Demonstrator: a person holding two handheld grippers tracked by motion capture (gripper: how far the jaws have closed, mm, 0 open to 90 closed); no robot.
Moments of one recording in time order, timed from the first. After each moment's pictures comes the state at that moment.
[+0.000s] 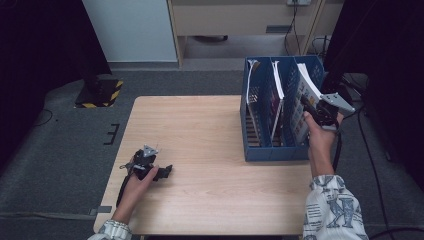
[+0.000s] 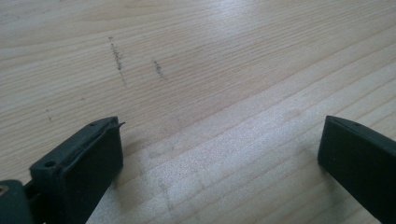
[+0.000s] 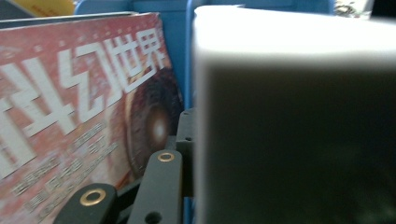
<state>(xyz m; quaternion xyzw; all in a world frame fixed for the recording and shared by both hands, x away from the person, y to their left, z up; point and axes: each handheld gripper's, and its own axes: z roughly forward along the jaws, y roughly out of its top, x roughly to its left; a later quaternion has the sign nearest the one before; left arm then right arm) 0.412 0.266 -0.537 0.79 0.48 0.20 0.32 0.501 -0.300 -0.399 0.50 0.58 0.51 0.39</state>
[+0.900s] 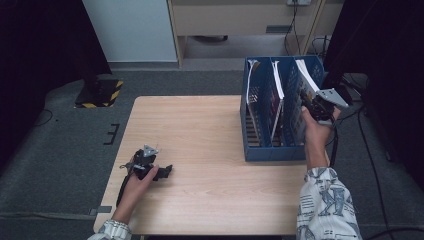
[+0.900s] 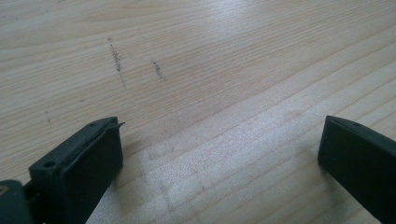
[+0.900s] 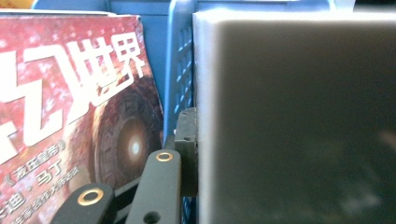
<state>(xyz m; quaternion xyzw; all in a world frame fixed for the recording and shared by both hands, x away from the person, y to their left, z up) 0.413 0.266 -0.537 0.79 0.48 0.20 0.32 0.521 -0.295 -0.403 0.49 0.58 0.48 0.43</state>
